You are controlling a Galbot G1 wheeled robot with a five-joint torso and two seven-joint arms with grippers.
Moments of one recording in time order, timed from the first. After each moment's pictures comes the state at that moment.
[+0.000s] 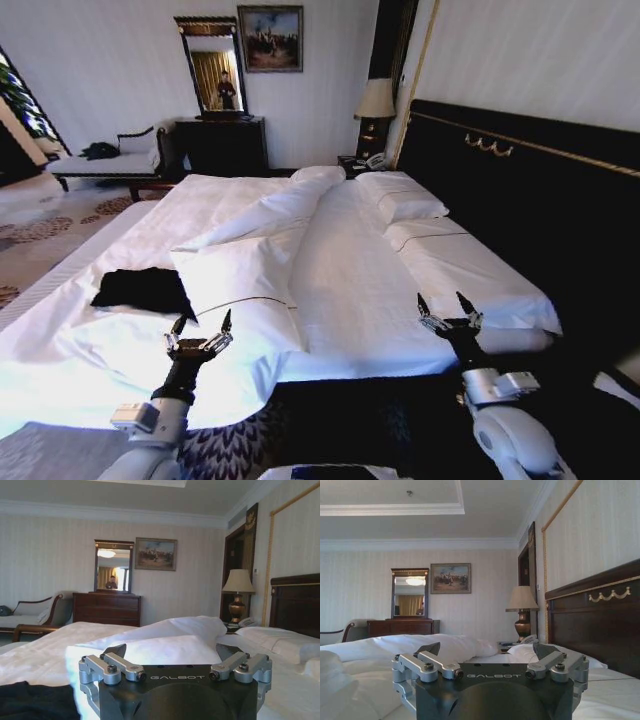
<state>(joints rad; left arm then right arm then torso) 1.87 -1.45 -0.69 -2.46 -0.27 0.04 0.04 -1.71 1.11 0.75 2.18 0.50 0.20 0.05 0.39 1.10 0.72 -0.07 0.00</state>
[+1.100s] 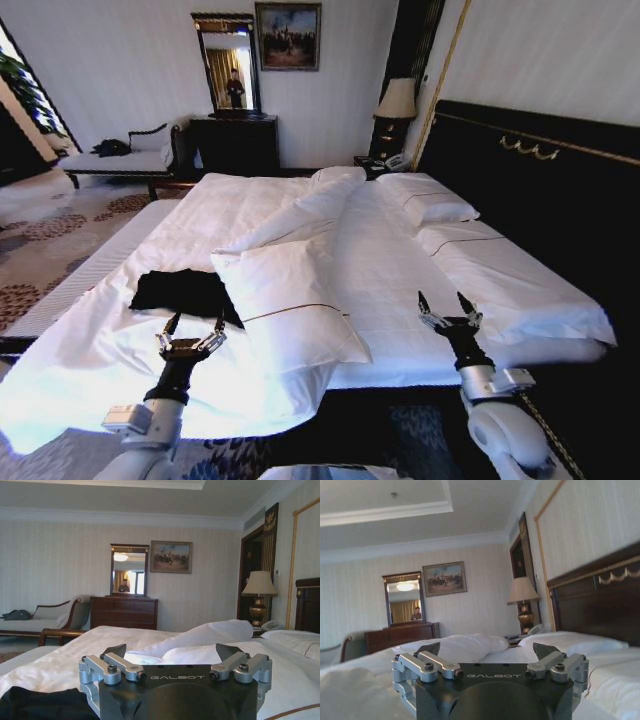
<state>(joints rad) 1.87 -1.47 -0.73 -2.46 -0.27 0.03 0.04 -1.68 1.07 0.71 2.18 0.66 0.18 0.14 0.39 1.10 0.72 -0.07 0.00</state>
